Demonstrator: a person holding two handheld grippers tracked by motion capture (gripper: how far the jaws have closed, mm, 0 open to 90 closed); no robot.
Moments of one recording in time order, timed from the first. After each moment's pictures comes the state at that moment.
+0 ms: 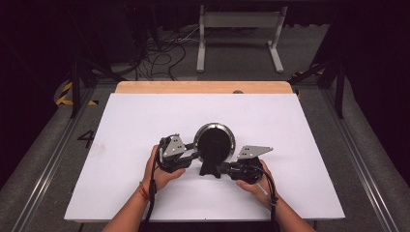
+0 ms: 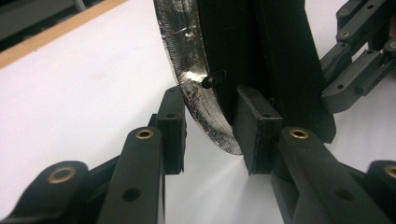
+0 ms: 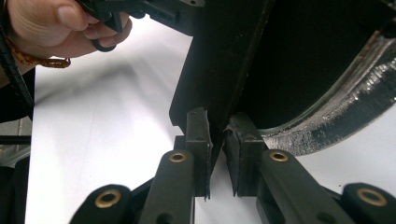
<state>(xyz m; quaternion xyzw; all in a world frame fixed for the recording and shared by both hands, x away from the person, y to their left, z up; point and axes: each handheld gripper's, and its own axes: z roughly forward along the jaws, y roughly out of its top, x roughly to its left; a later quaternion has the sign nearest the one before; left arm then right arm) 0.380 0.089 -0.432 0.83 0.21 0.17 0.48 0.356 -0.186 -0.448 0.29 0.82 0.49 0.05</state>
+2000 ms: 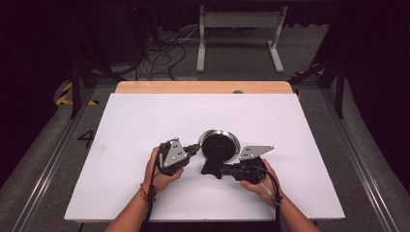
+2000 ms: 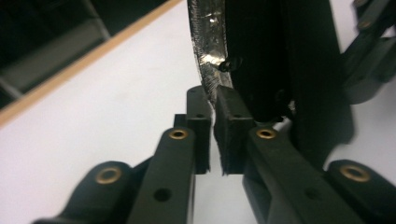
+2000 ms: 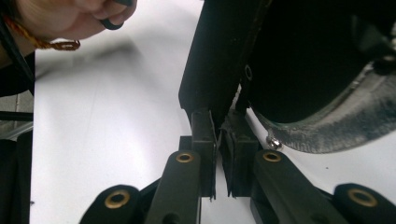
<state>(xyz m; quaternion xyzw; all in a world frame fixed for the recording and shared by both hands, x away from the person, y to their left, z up) 0.373 0.092 -0.436 0.82 0.17 0.22 0.50 0.355 -0.193 -0.442 0.27 0.85 0.46 0.05</state>
